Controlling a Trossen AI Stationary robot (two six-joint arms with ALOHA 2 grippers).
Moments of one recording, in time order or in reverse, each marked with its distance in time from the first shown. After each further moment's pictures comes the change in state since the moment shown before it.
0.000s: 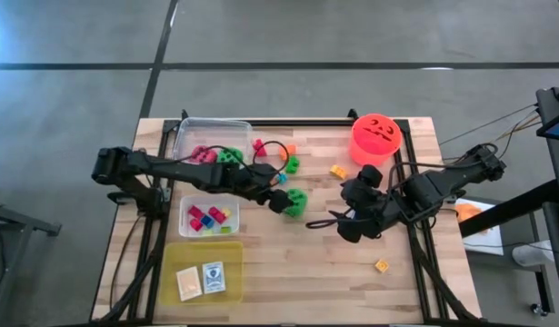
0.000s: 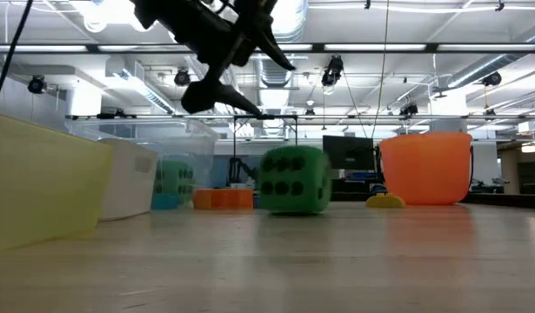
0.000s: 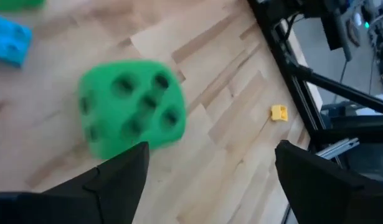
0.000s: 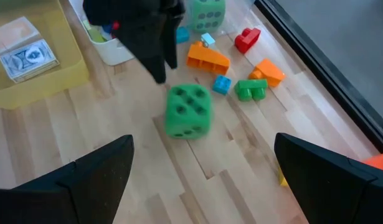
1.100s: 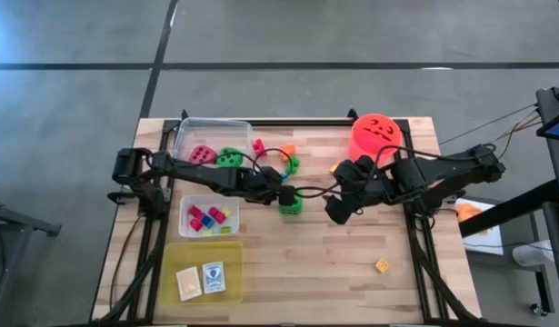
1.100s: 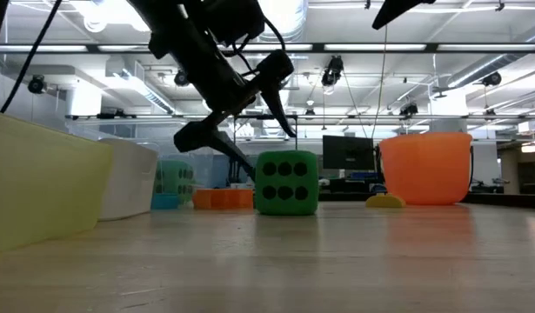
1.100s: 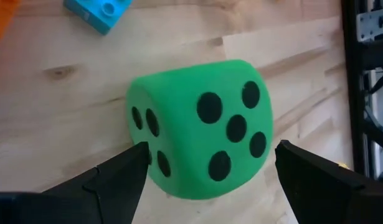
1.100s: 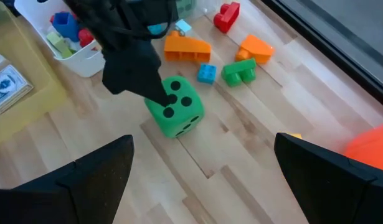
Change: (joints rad) left arm 0.025 0.170 0.007 -0.018 -0.105 -0.273; right arm -0.175 0.002 -0.029 0.035 -0.116 0.066
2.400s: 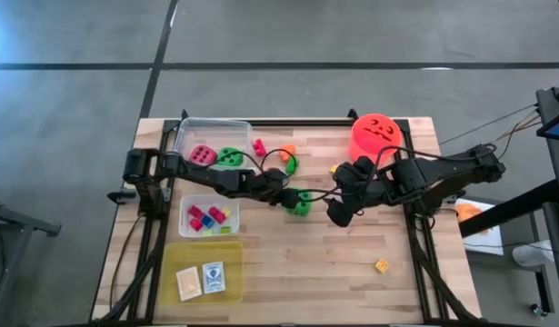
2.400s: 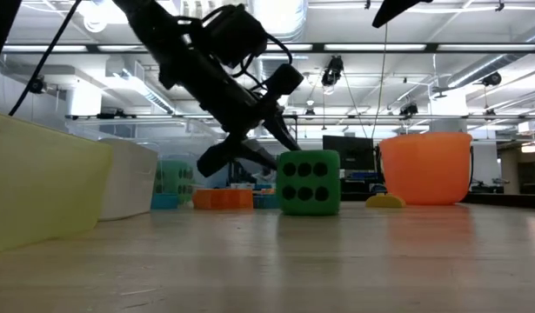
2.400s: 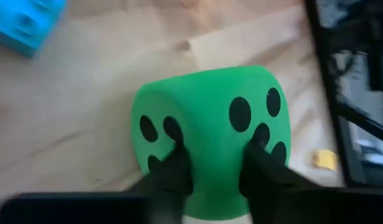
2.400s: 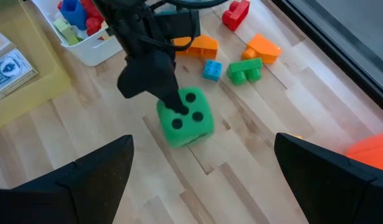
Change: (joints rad) left arm 0.019 0.087 -0.079 0.308 0.075 0.138; right arm 0.006 -0.001 0.000 0.000 -0.023 -0.056
